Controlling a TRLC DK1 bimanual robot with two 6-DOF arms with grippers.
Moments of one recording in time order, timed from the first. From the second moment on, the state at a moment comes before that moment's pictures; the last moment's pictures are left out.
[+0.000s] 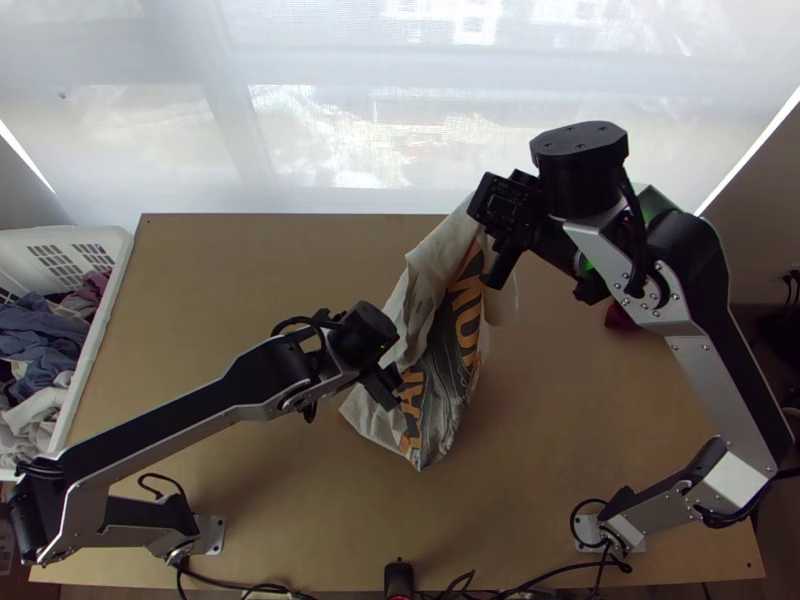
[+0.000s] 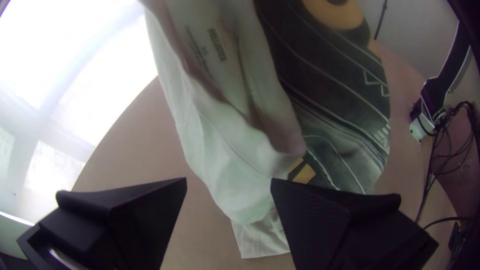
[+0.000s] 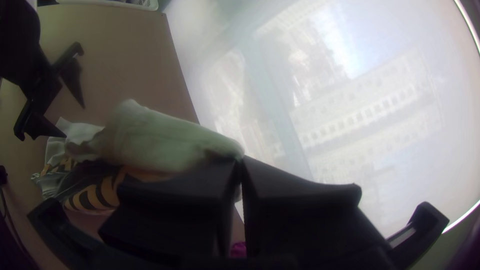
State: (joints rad) left arm -0.96 1.50 1.42 -0.77 -0.27 0.01; right arm 0.75 1.65 2.23 -1.08 0.33 -0.76
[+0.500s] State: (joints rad) left arm -1.04 1.54 1.34 -0.78 -0.28 0.03; right arm 0.78 1.66 2.23 -1.08 0.38 -0.75
